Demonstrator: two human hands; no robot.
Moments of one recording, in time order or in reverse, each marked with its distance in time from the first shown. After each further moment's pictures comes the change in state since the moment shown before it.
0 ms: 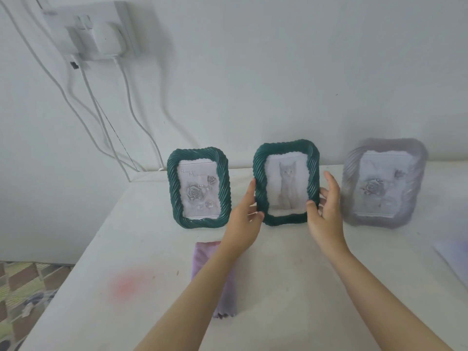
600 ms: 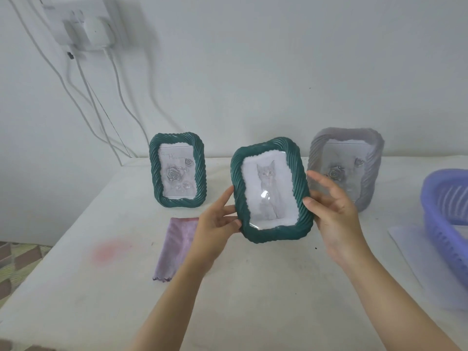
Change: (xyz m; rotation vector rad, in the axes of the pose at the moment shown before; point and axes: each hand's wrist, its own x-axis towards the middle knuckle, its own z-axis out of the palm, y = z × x) left_hand -0.073 0.031 0.029 -0.356 0.121 -0.109; right_hand -0.035 -0.028 -0.098 0.515 -0.225 0.134
